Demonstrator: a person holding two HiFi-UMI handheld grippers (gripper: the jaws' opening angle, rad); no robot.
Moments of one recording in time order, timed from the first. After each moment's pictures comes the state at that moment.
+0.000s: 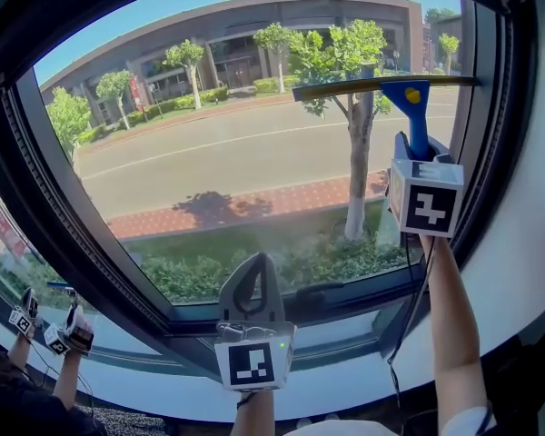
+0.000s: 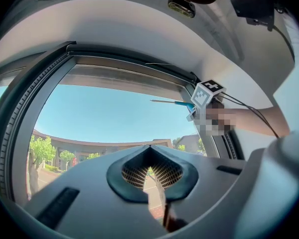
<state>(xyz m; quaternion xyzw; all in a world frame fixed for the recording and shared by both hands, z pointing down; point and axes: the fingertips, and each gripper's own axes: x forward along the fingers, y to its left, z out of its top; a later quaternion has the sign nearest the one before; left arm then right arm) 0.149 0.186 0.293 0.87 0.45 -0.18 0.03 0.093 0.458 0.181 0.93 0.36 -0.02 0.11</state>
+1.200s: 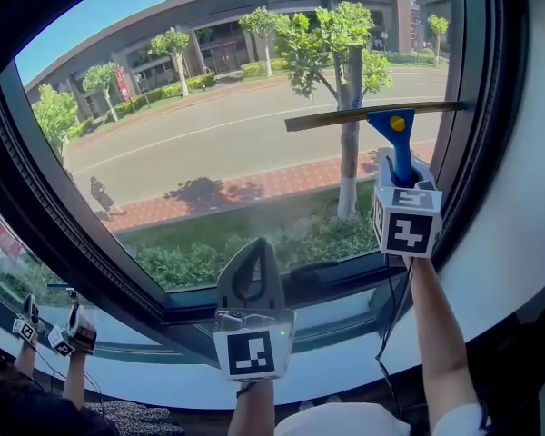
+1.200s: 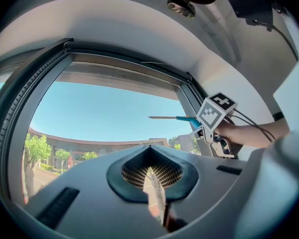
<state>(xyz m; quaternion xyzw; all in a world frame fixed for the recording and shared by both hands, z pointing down) 0.142 0.185 0.276 0.86 0.47 -0.17 0.02 0.084 0.446 0.247 0.92 0.37 0.03 0.09</state>
